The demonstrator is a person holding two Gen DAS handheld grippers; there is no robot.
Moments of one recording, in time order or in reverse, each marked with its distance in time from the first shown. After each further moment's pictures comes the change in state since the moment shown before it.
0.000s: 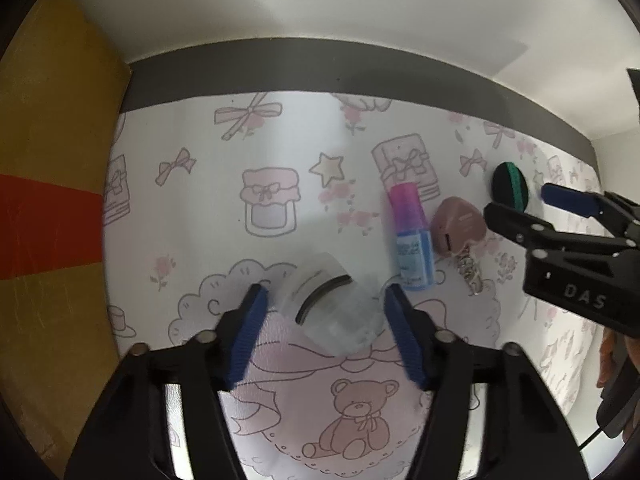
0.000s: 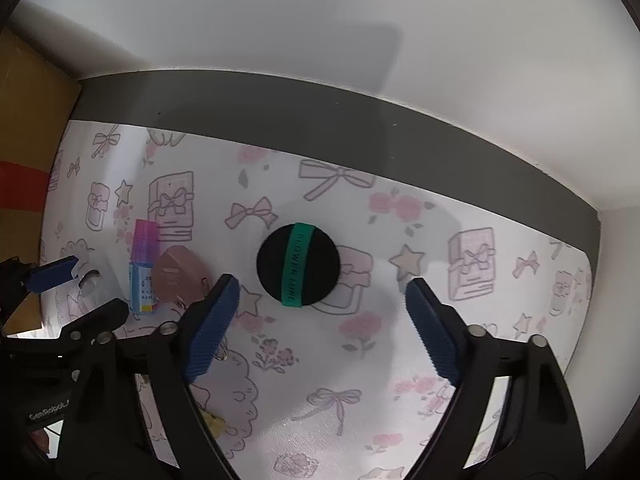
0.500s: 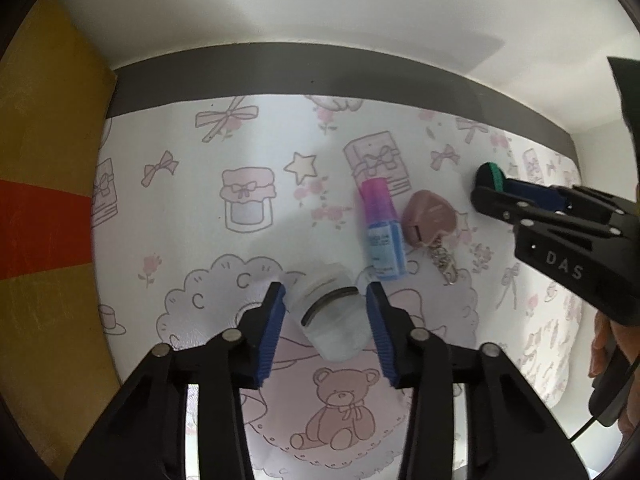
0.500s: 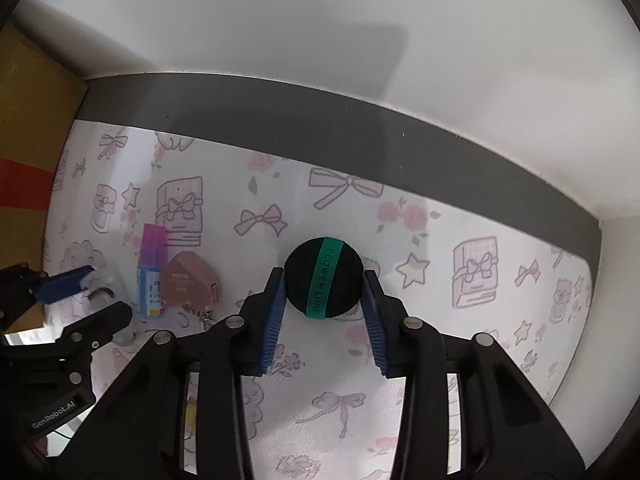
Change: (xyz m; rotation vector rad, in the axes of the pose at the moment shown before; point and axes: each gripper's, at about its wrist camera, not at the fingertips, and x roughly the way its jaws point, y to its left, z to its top) left arm -0.010 -0.006 -0.014 0.025 0.000 -0.064; right arm -0.006 0.002 -0.002 -0.003 -0.005 0.017
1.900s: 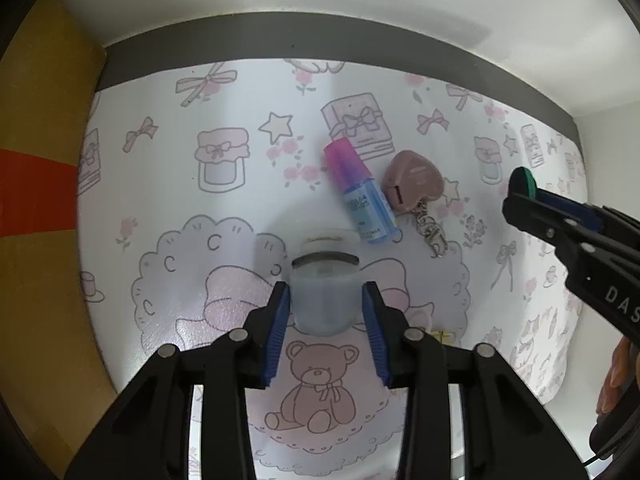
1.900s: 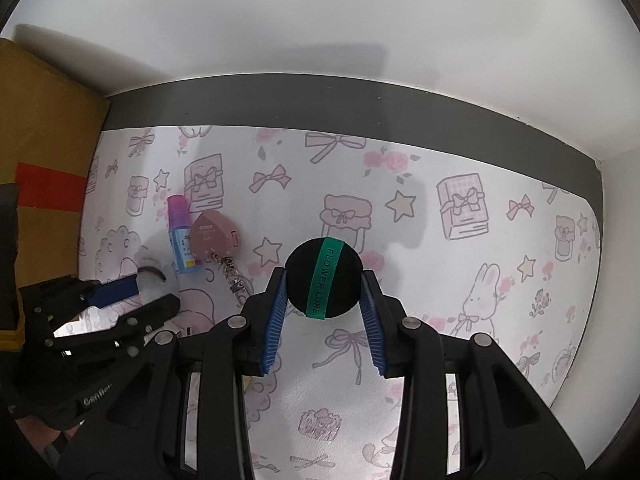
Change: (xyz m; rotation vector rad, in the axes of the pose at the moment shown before) left arm 0.008 -0.006 -0.007 -0.047 0.064 0.015; right arm -0.035 -0.028 -0.035 0.112 -0.009 0.091
